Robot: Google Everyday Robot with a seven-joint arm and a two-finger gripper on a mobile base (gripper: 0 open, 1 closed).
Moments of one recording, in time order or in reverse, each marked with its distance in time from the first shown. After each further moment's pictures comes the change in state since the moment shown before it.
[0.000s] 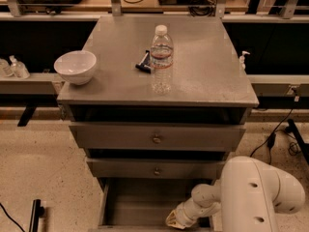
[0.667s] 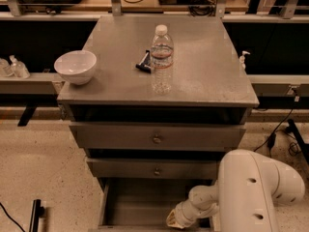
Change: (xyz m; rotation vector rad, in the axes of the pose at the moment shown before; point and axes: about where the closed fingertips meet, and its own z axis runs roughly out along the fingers) arm -0.003 -0.004 -0.005 0.076 0.081 -0.036
